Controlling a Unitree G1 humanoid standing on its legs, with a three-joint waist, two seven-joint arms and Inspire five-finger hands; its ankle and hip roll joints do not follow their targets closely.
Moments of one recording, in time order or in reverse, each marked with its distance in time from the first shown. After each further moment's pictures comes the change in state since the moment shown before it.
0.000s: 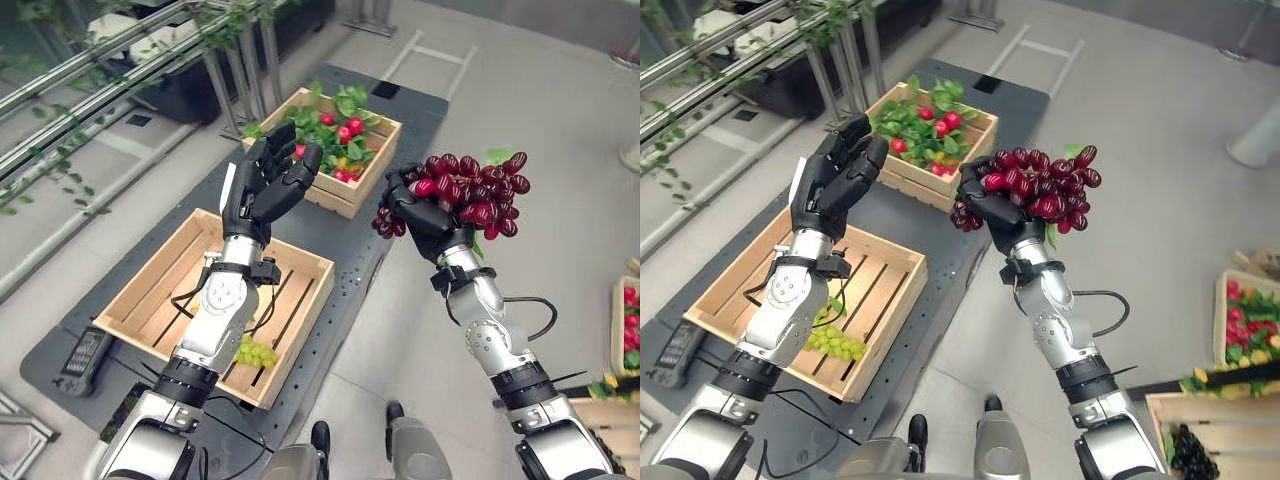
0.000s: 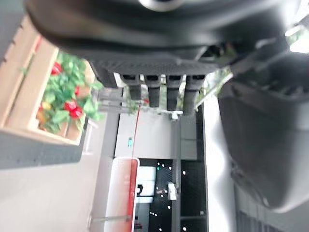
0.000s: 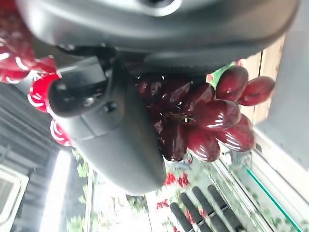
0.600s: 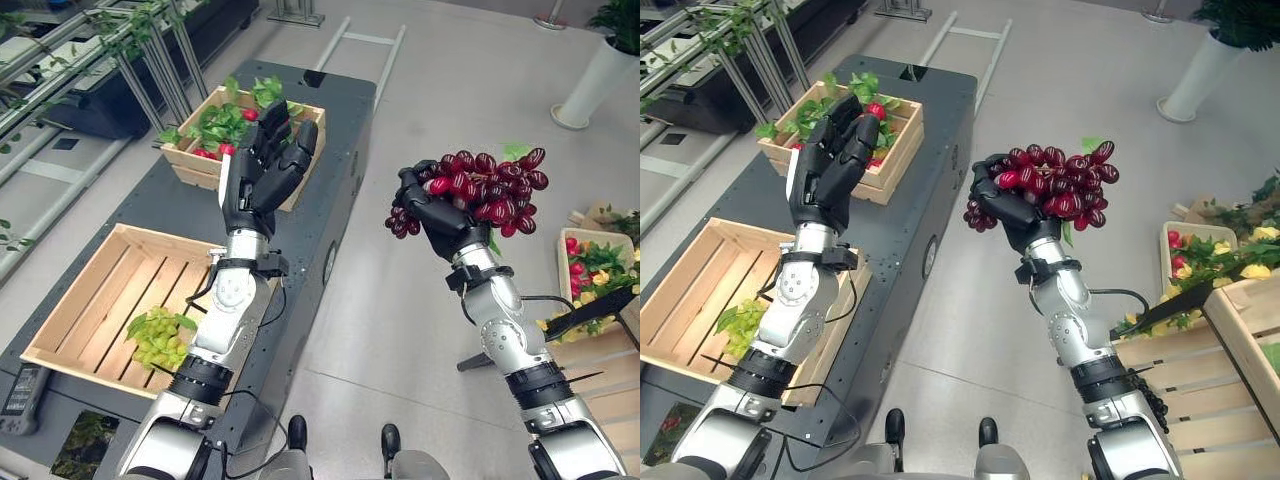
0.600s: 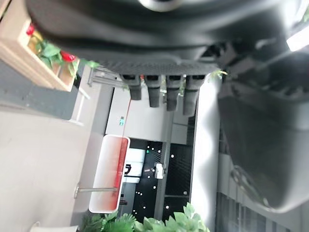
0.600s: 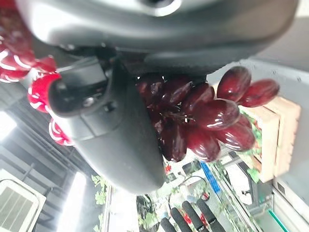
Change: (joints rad) left arm -0.004 -0.116 0.025 -0.028 0.041 -0.017 0.064; right arm 0.009 -0.049 -0.039 0.006 -0.003 -0.001 0.050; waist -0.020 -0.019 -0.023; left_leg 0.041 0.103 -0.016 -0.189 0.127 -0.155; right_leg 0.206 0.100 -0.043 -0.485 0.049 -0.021
